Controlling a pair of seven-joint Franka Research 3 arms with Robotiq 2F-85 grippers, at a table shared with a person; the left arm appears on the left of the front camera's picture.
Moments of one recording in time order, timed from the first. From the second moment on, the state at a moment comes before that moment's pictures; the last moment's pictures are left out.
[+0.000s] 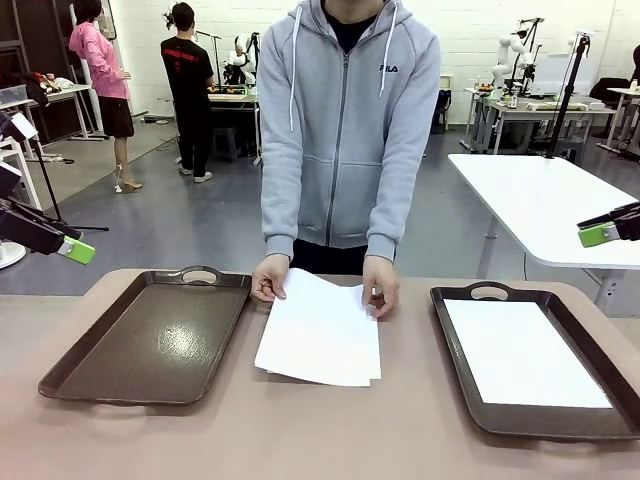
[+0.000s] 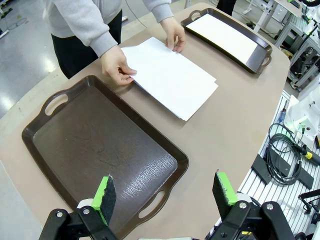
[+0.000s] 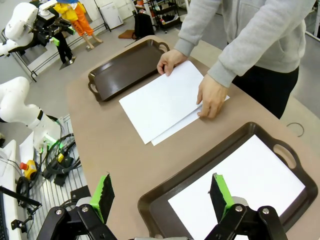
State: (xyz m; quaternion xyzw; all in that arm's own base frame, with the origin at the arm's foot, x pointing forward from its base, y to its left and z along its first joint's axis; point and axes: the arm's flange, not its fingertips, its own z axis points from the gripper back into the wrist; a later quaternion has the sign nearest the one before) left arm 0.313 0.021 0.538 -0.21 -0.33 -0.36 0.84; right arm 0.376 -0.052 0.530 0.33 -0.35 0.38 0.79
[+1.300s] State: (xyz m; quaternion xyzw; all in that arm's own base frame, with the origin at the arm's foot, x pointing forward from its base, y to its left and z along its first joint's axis) left arm 0.313 0.021 0.538 -0.21 -0.33 -0.36 0.84; right arm 0.376 -0.052 0.530 0.33 -0.35 0.38 0.79
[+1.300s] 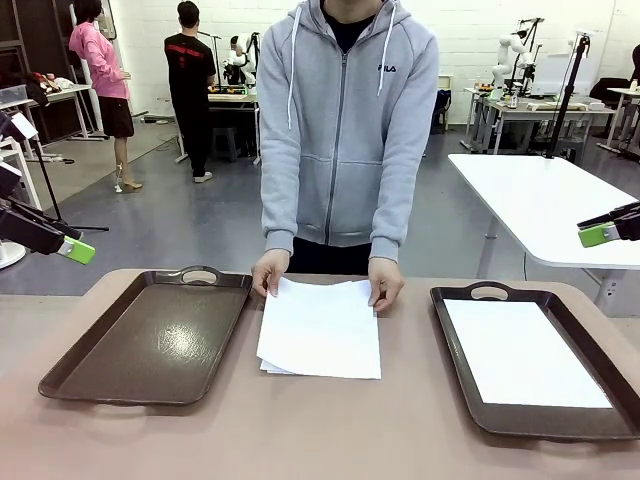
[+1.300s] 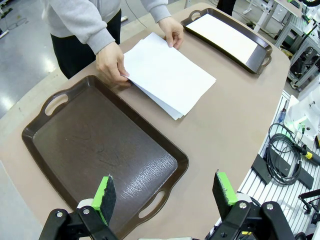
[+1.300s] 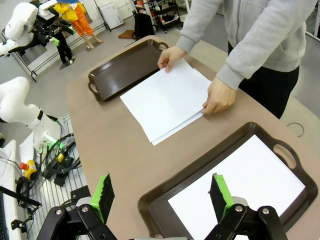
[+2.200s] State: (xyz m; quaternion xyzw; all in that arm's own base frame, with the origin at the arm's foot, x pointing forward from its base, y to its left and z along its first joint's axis) left arm 0.313 0.021 0.538 -0.21 -0.33 -0.36 0.84; right arm 0.376 -0.052 0.530 0.33 -0.35 0.38 0.79
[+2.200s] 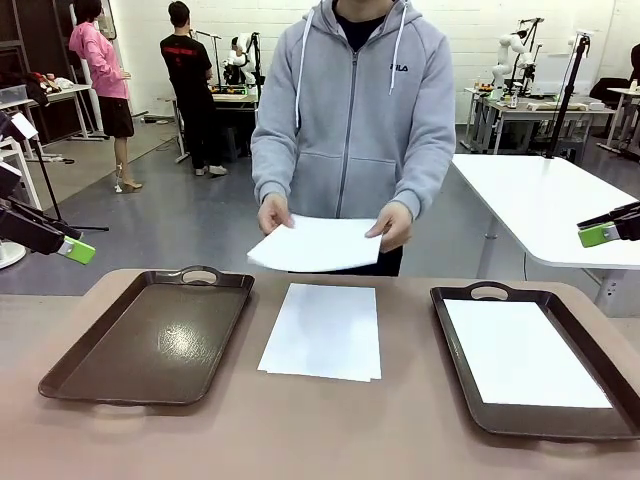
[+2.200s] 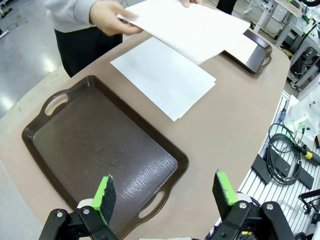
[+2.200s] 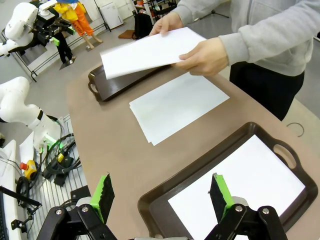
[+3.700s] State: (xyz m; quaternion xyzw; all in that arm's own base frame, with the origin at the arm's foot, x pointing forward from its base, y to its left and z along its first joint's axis) left arm 0.313 0.021 0.538 -0.21 -0.33 -0.36 0.84; right arm 0.376 -0.052 0.530 0.33 -0.35 0.38 0.79
